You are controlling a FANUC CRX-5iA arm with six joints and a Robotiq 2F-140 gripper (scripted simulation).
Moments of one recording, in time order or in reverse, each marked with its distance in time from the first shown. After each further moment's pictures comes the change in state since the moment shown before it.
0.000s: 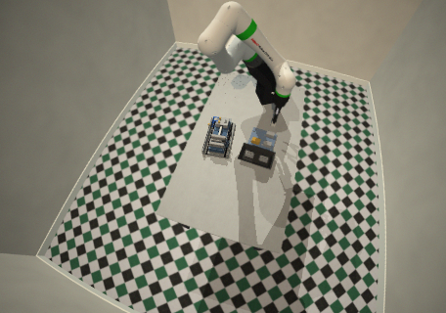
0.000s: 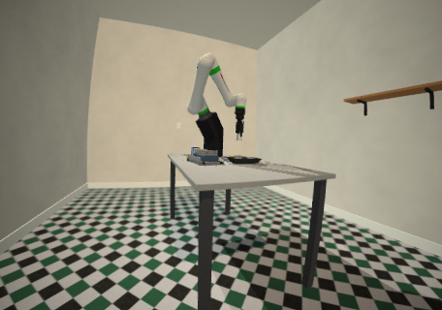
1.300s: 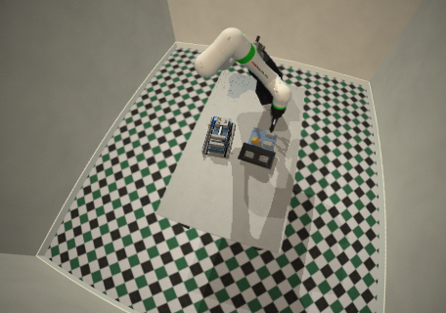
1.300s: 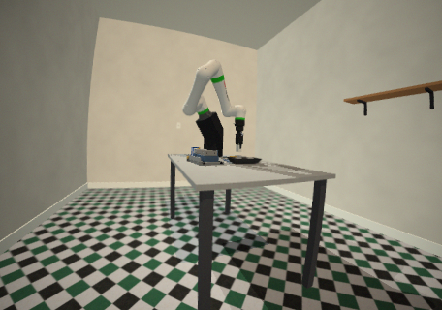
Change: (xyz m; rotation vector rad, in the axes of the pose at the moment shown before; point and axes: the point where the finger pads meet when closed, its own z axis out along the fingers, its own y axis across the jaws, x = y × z) arm 0.000 0.000 0.106 0.002 -0.001 0.000
